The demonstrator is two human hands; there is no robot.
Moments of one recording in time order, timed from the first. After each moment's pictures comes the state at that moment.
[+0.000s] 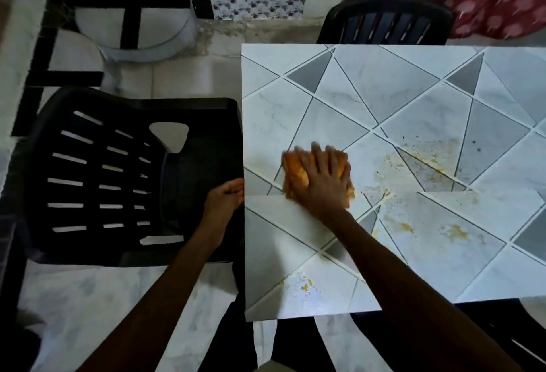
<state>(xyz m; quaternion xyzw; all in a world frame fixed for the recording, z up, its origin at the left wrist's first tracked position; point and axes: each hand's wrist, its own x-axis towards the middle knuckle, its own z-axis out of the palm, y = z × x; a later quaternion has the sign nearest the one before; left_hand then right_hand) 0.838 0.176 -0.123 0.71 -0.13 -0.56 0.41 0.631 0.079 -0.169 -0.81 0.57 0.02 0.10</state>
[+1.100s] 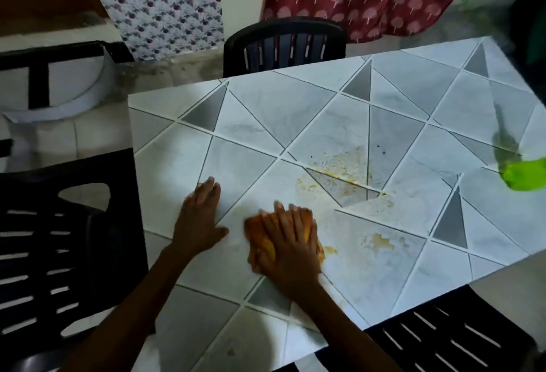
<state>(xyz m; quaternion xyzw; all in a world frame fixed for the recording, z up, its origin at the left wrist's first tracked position) 0.749 0.059 -0.152 0.66 -0.70 -0.26 0.01 0.513 0.121 -0.169 -0.79 0.60 -0.04 0.13</state>
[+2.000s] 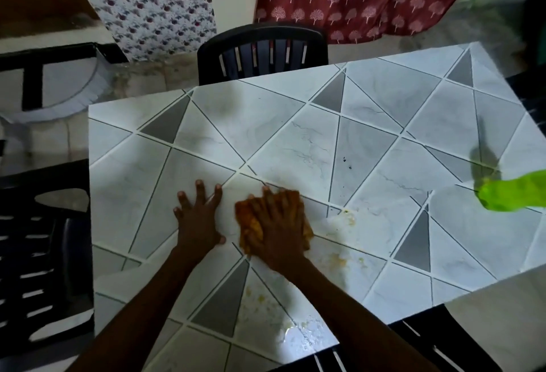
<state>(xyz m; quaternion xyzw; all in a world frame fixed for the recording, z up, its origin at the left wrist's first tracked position) 0.629 0.015 -0.135 0.74 -0.60 -0.28 -0.12 0.428 0.030 -0.181 -0.82 0.55 -0.05 0.14</state>
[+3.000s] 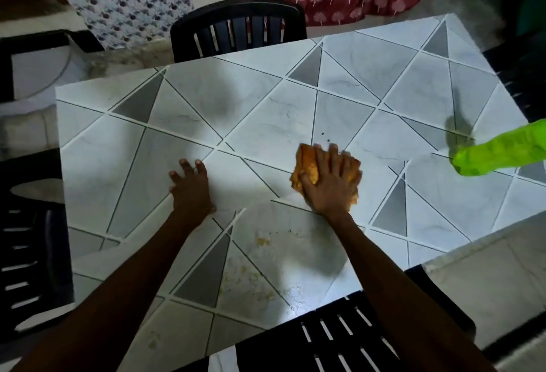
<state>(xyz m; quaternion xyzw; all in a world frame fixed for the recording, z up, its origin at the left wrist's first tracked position) 0.595 -0.002 -0.139 0.75 -0.59 -0.24 -0.17 0.299 -0.014 -0.179 -0.64 0.76 -0.02 0.11</state>
